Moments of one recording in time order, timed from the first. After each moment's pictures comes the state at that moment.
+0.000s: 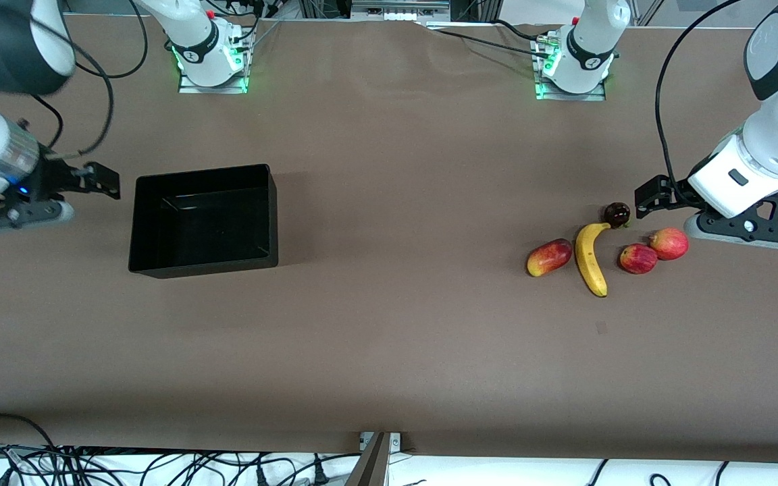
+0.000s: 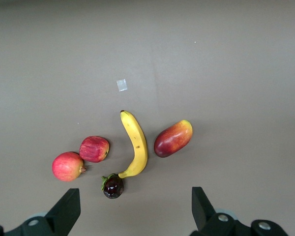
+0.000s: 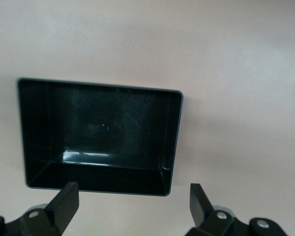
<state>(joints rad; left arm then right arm) 0.03 0.17 -0.16 -1.52 0.03 1.68 -0.01 0.22 0.17 -0.18 -1.67 -0.04 1.70 -0.16</state>
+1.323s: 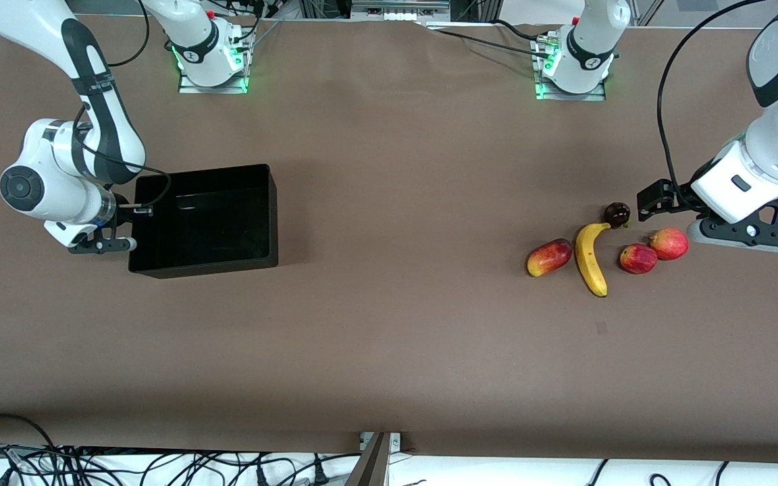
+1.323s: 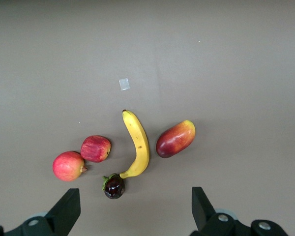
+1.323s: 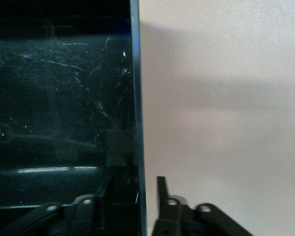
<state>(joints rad) 0.04 0.18 -0.16 -1.52 0.03 1.69 -0.01 0.11 0.30 -0.22 -2.16 -0.01 2.24 -0.18</state>
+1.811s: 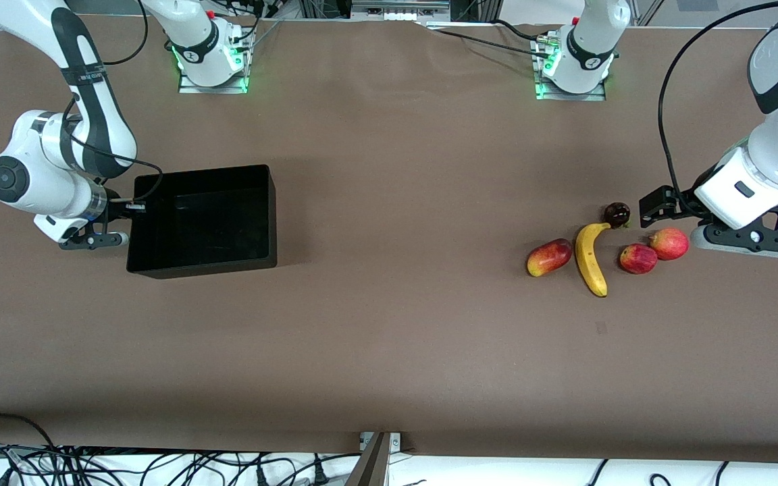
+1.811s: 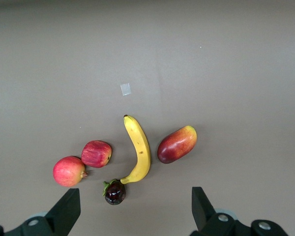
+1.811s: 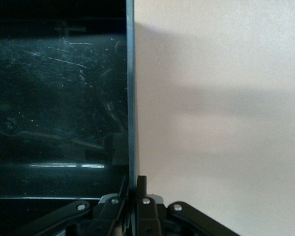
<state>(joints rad) 0.04 0.19 -0.16 -1.52 0.03 1.71 -0.01 0.11 0.27 -0.23 -2.16 0.00 2.23 -0.22</state>
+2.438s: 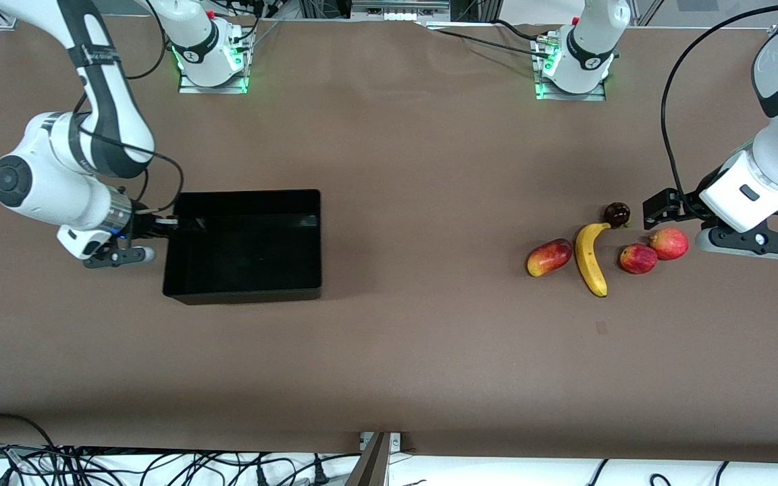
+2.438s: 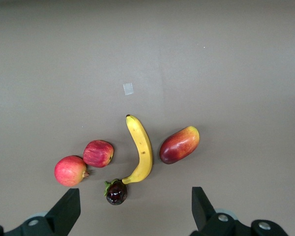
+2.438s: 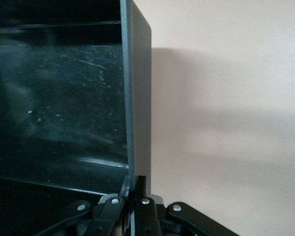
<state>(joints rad) 0.05 0.20 -0.16 -1.52 0.03 1.72 -0.01 0.16 0.28 -0.06 -1.95 0.21 2.14 -0.10</state>
